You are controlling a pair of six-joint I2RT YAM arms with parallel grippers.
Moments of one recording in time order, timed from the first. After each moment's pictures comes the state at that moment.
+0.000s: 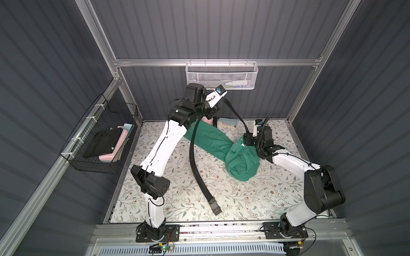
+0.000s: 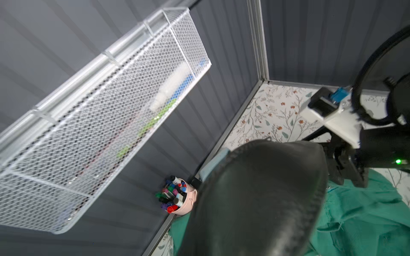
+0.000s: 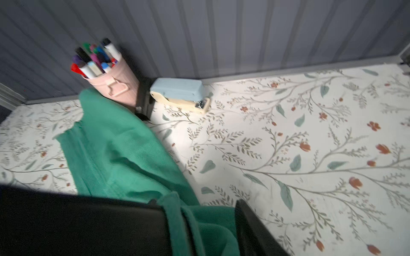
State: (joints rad) left arm -0.52 1.90 2.30 -0.72 0.20 0.51; right arm 0.33 1.62 1.03 0.06 0.09 0.27
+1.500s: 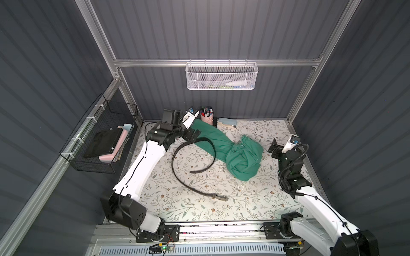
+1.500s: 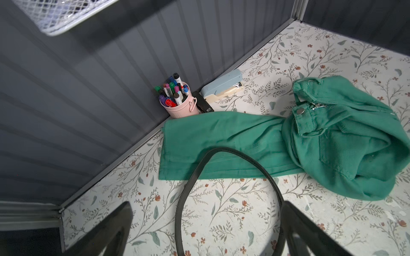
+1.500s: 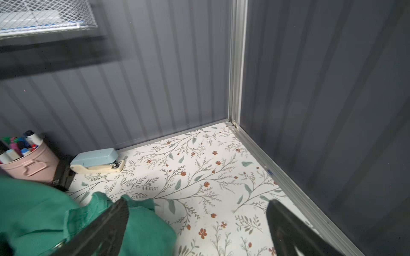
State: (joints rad) left arm -0.33 1.44 1.50 -0.64 0.16 0.35; right arm 0.21 0.93 0.47 0.33 0.48 0.14
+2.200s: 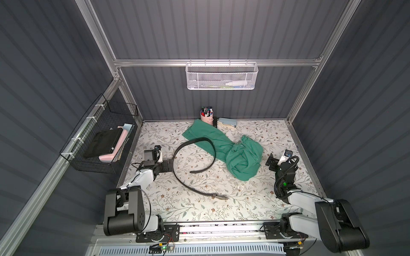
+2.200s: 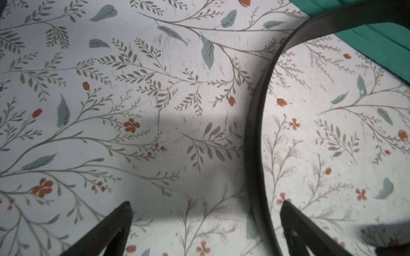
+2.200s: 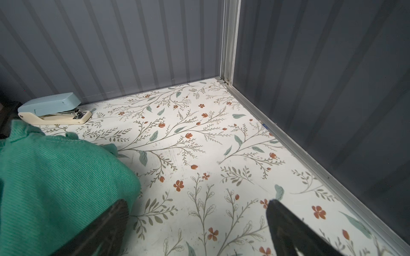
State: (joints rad) left arm 0.10 1.44 0.64 -0.06 0.14 0.03; right arm 0.14 1.25 0.19 0.82 0.39 0.12
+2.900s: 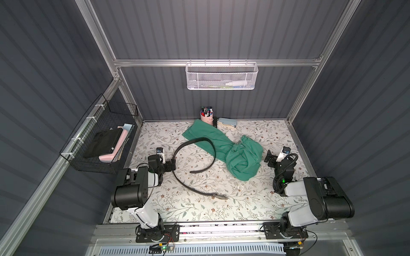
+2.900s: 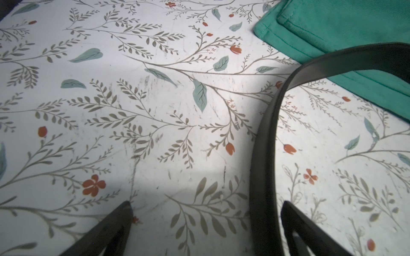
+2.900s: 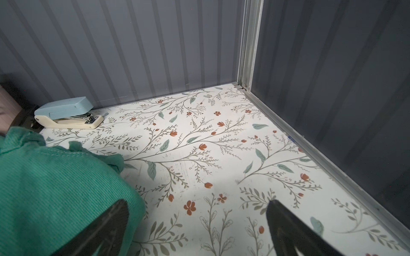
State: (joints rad) left arm 0.09 1.69 0.49 0.61 0.16 -0.02; right arm 0.06 1.51 0.26 1.06 0.22 0.10
